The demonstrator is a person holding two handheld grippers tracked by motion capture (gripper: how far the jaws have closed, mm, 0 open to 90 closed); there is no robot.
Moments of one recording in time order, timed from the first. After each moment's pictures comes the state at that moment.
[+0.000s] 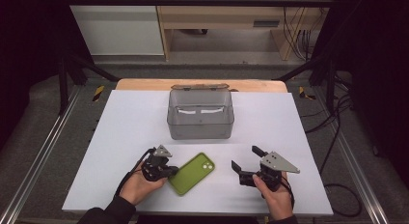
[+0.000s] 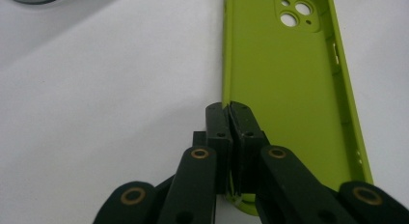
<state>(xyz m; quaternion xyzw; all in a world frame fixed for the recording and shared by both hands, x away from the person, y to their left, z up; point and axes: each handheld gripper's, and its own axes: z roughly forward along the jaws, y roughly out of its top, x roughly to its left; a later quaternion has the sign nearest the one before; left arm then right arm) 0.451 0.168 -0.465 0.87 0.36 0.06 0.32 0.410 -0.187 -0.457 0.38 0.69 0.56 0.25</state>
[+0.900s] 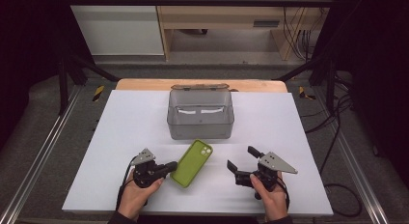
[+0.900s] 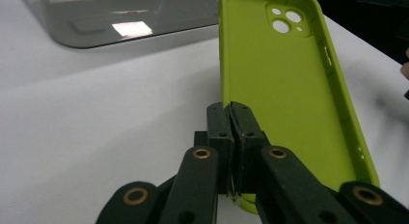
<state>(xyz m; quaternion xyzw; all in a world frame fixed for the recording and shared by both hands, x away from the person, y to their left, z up) 0.428 0.189 -0.476 0.76 0.40 0.07 0.51 0.409 -0.175 -0.461 0.39 0.67 0.59 0.23</state>
